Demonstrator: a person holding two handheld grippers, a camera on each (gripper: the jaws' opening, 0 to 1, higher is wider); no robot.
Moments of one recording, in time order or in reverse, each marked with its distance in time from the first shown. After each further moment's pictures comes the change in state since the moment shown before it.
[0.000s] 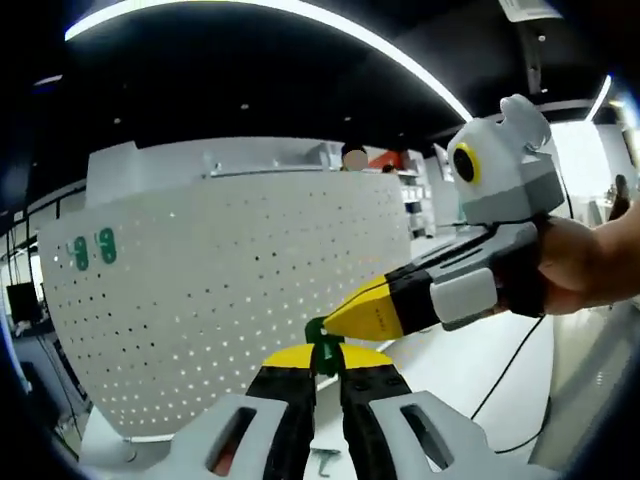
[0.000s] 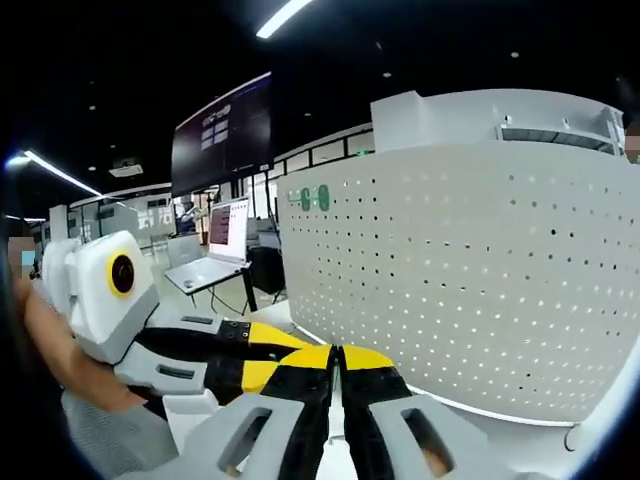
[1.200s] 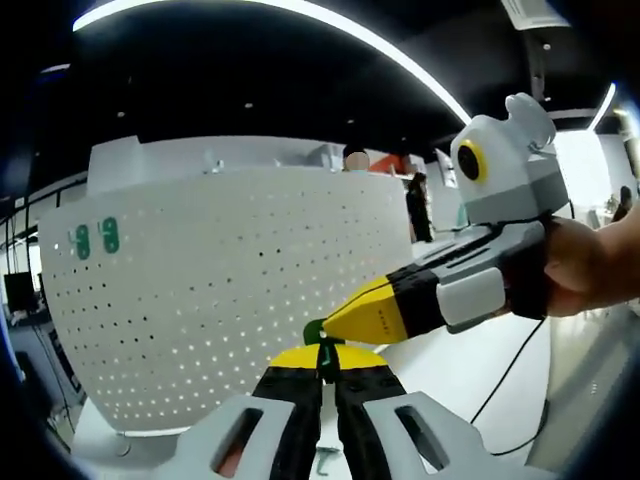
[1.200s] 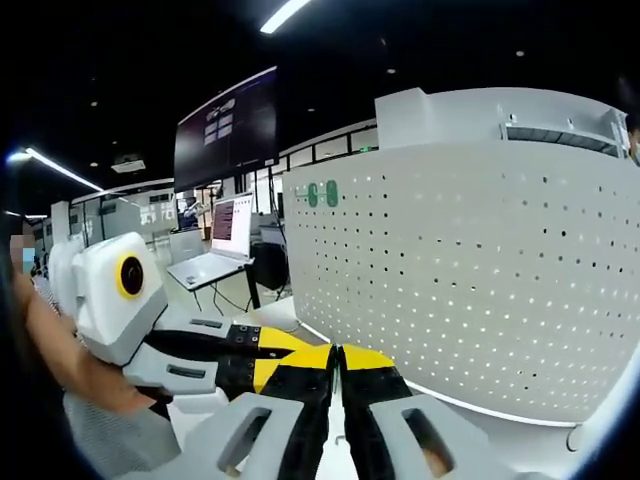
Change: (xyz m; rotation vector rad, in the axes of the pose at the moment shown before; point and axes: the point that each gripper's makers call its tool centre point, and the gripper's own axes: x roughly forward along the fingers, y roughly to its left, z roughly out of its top) left arm -0.003 0.006 -0.005 -0.044 -0.006 -0.014; right arm 0.005 0.009 -0.001 -0.003 0.017 0.006
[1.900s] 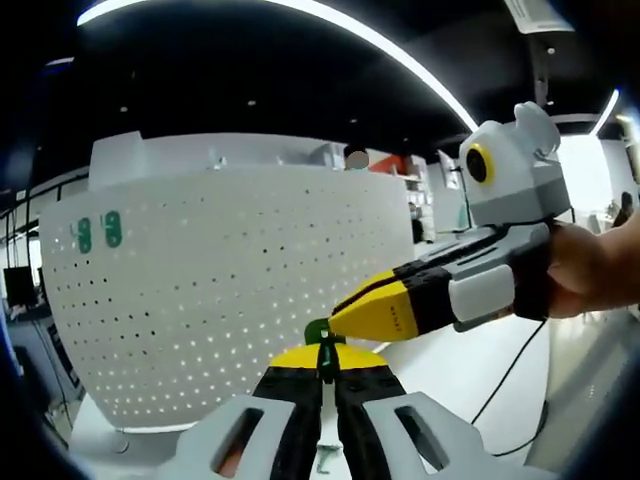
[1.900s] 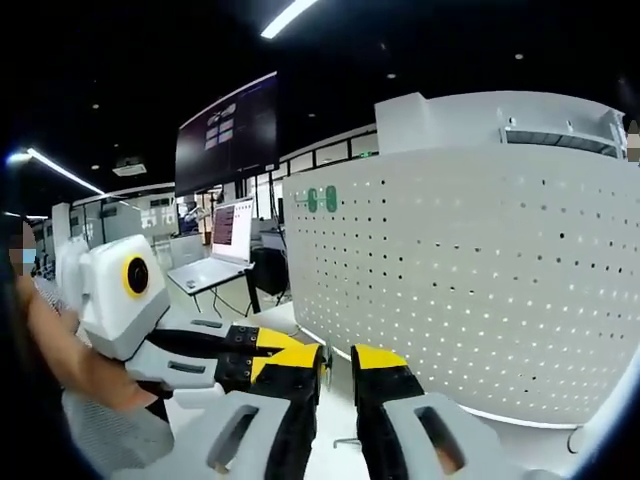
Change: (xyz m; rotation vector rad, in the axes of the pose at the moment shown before) left arm -0.001 0.006 -0.002 -0.013 0.006 0.007; right arm -0.002 -0.004 0.002 -0.006 -0.028 0.001
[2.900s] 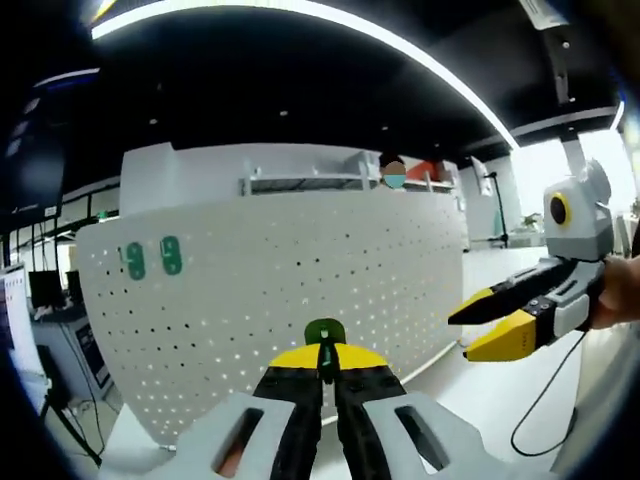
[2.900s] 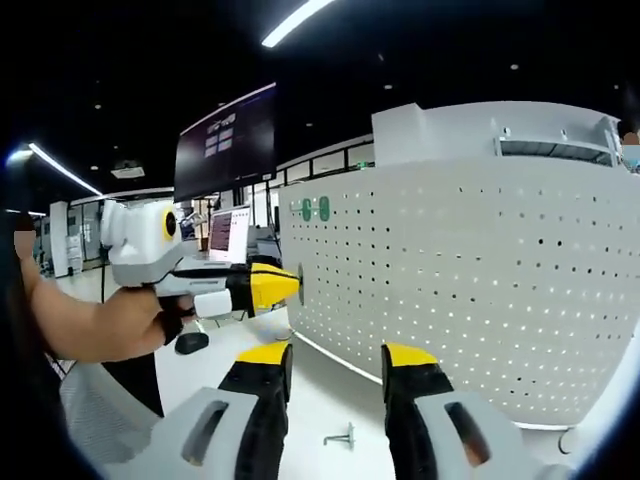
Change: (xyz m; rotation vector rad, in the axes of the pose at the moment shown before) left arm -0.007 0.076 0.036 0.006 -0.046 0.158; right arm -0.020 -0.007 0.003 -0.015 -0.040 -0.018
